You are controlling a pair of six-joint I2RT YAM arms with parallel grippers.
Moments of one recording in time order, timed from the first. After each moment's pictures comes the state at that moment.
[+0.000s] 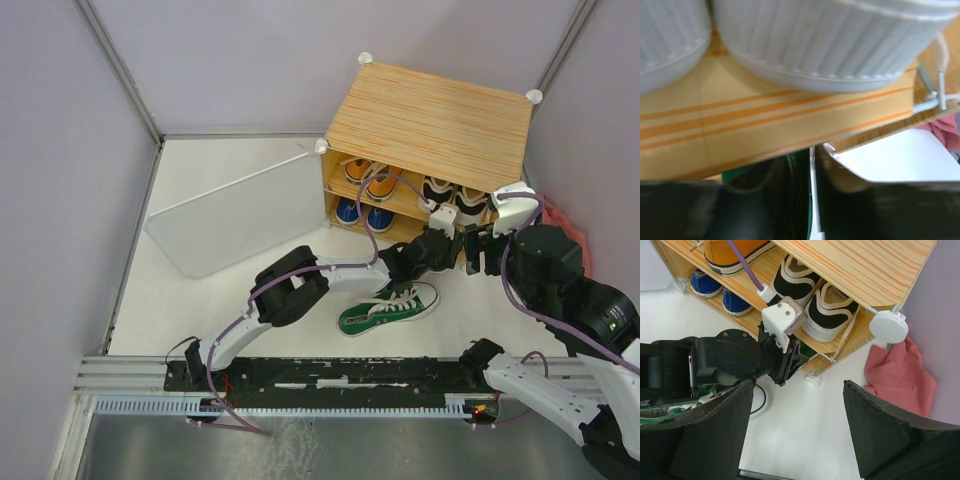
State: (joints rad) left arm -1.15 2.39 1.78 0.34 -0.31 -0.47; right arm 0.65 0.72 1.31 -1.06 0.48 0.01
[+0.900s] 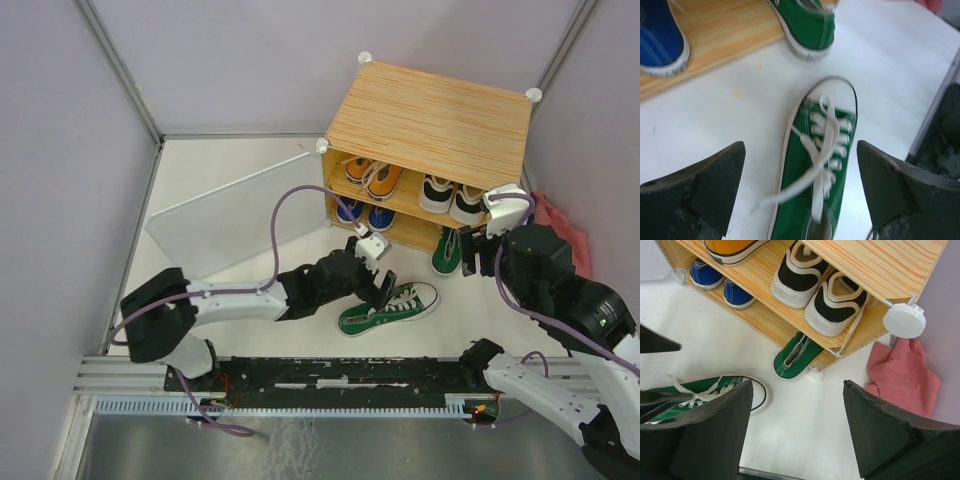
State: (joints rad) left arm -1.15 1.60 0.90 0.35 -0.13 -0.24; right arm 0.65 0.71 1.28 -1.05 0.47 0.01
